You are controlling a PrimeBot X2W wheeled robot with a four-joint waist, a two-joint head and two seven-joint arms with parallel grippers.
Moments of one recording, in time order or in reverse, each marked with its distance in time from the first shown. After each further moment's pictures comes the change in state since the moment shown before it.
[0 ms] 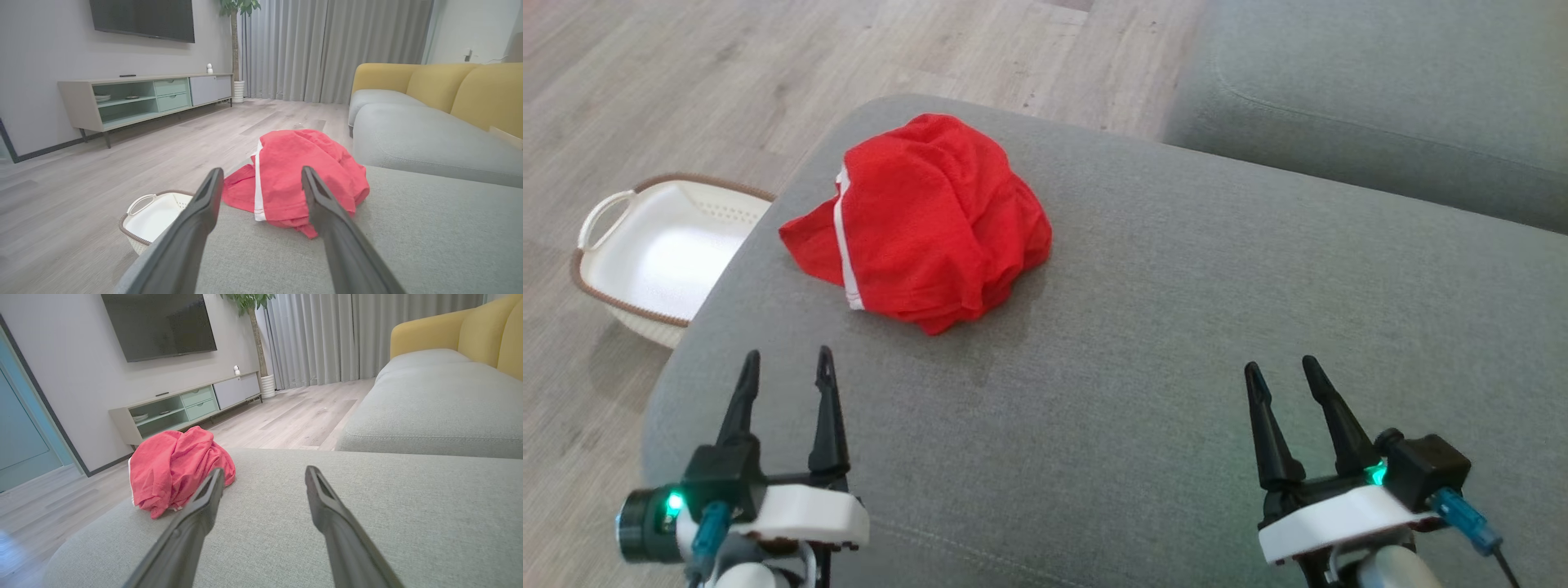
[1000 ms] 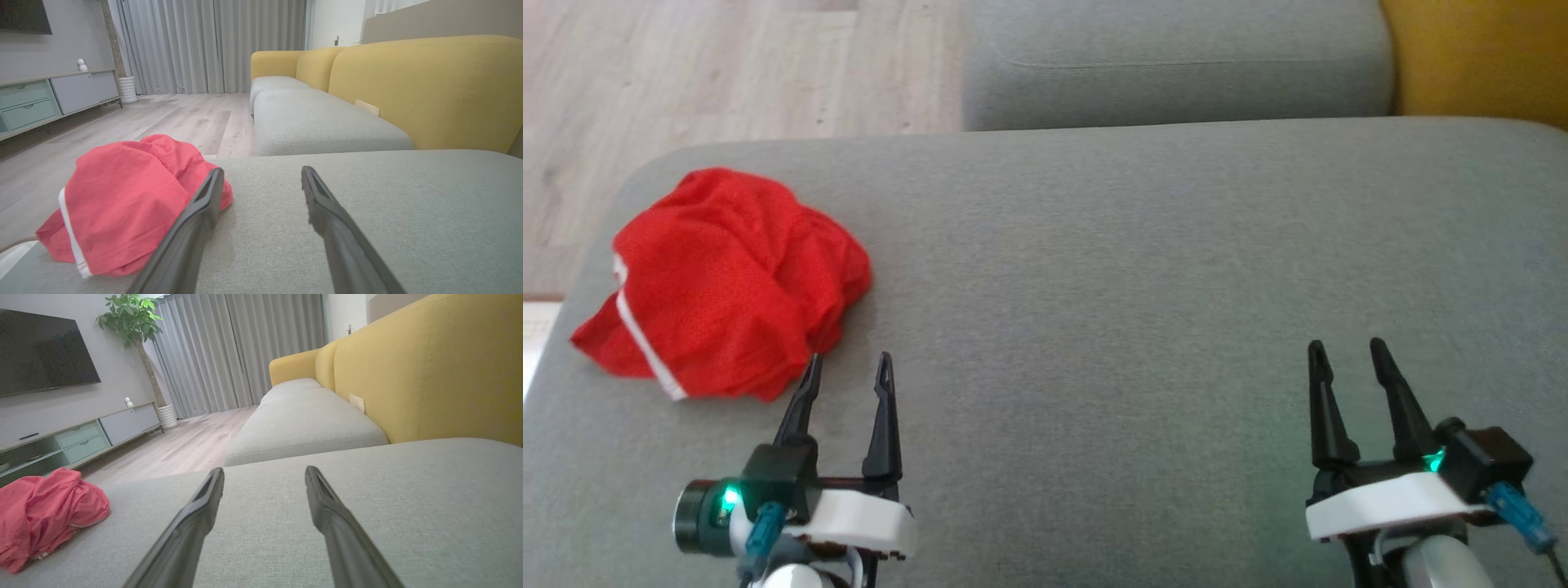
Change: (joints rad) left arm -0.010 0.002 -0.122 0.005 -0.028 0.031 0.000; right arm -0.001 0.000 -0.132 -0.032 -0.043 0.000 0.000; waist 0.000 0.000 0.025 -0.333
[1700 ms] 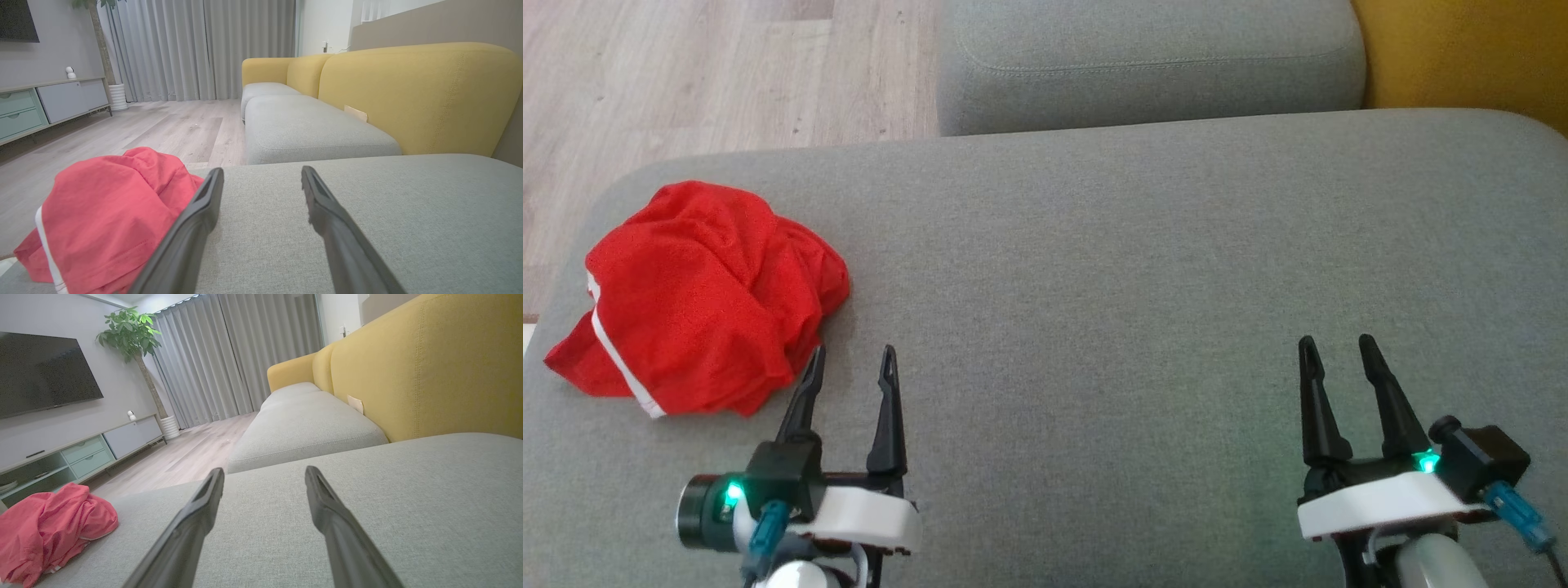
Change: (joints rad) left arm -0.007 0.020 -0.034 -0.026 -0.016 0.034 0.000; right arm 0.001 0.000 0.034 -0.020 0.055 0.000 0.000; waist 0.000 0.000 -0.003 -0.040
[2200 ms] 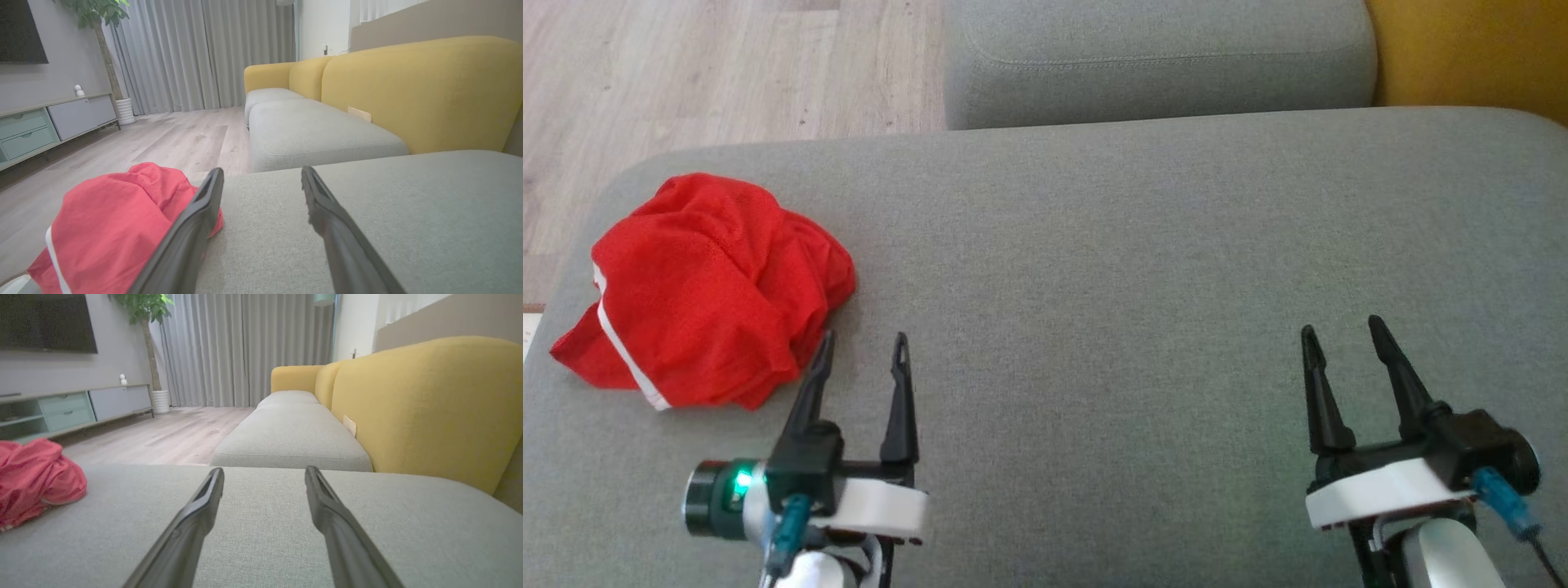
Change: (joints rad) left arm -0.044 0.074 -0.124 -0.024 -0.020 0.128 0.000; right arm -0.026 0.001 -0.053 -0.005 -0.250 0.000 0.001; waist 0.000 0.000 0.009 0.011
